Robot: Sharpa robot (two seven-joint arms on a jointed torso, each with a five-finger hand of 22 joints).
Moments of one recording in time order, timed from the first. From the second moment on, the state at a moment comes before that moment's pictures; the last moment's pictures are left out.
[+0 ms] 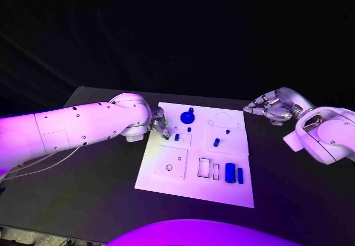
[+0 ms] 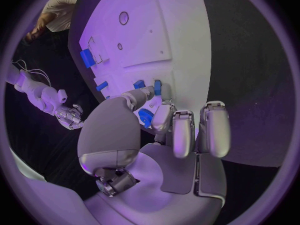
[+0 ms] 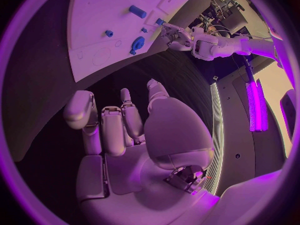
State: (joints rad) left arm 1.24 -0.78 -0.06 1.46 -1.15 0.12 -0.62; left_hand 1.07 -0.18 0.74 0.07 0.18 0.95 0.05 0.69 0.49 1.40 -0.05 1.27 1.11 1.46 -0.10 1.49 1.31 0.05 1.44 0.01 1.46 1.31; right arm 1.30 -0.95 -0.12 1.60 -0.95 -0.43 -0.10; right_hand 1.21 -0.03 -0.10 0.19 0.41 0.95 0.13 0.25 0.25 1.35 0.05 1.35 1.31 1.46 -0.02 1.38 1.29 0.10 1.31 0.09 1.10 1.23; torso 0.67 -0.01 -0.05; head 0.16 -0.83
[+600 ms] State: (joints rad) left arm 1.24 -0.77 -0.06 1.45 -1.15 0.13 -0.62; left_hand 1.06 -0.16 0.63 0.13 0.18 0.99 0.02 0.69 0.46 1.42 -0.06 1.29 1.13 1.47 -0.10 1.49 1.31 0.05 1.45 0.01 1.47 1.31; right arm 1.30 -0.95 -0.12 1.60 -0.95 -0.43 -0.10; right_hand 1.21 -0.03 -0.10 0.19 0.41 0.95 0.13 0.25 0.25 1.35 0.05 1.35 1.31 1.46 -0.02 1.38 1.29 0.10 1.31 0.09 1.10 1.23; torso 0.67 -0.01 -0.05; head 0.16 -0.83
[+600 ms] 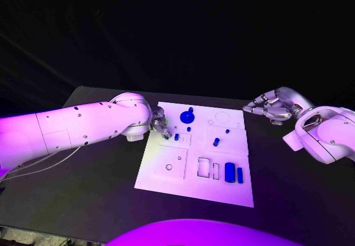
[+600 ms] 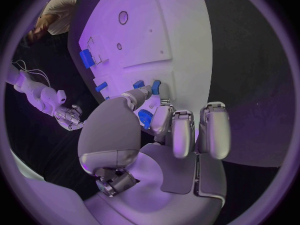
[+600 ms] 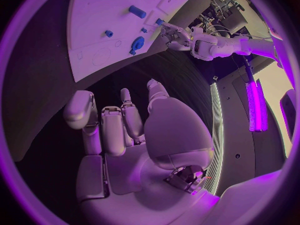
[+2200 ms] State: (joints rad) left arm 1.24 -0.80 -0.04 1.48 -1.13 0.11 -0.62; left_hand 1.04 -0.14 0.19 0.29 0.18 1.04 0.00 0.68 0.41 1.42 -0.06 1.29 1.14 1.47 -0.10 1.49 1.31 0.05 1.46 0.01 1.47 1.31; right arm 1.30 -0.95 -0.12 1.60 -0.95 -0.43 -0.10; right_hand 1.21 -0.03 -0.10 0.20 0.42 0.95 0.13 0.25 0.25 1.35 0.05 1.35 1.31 1.46 -0.02 1.37 1.28 0.10 1.31 0.09 1.10 1.22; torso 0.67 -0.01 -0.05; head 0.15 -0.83
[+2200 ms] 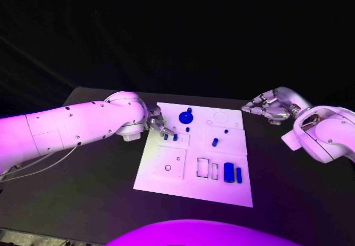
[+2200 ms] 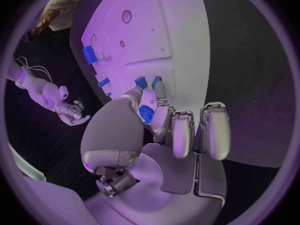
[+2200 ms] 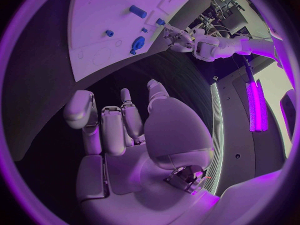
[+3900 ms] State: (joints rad) left arm 1.21 -0.65 -0.08 1.39 -1.52 -0.19 -0.16; left_hand 1.45 -0.26 0.40 0.15 0.18 0.88 0.10 0.40 0.13 0.86 0.07 0.50 0.22 1.34 -0.01 1.26 1.00 0.17 1.12 0.09 1.04 0.81; right arm 1.29 -0.95 -0.12 1.59 -0.94 -0.43 -0.09; right_hand 1.21 -0.03 -0.10 0.20 0.42 0.95 0.13 0.25 0.25 1.35 0.05 1.35 1.31 1.46 -0.02 1.37 1.28 0.10 1.31 0.09 1.10 1.22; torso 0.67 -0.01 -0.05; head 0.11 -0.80
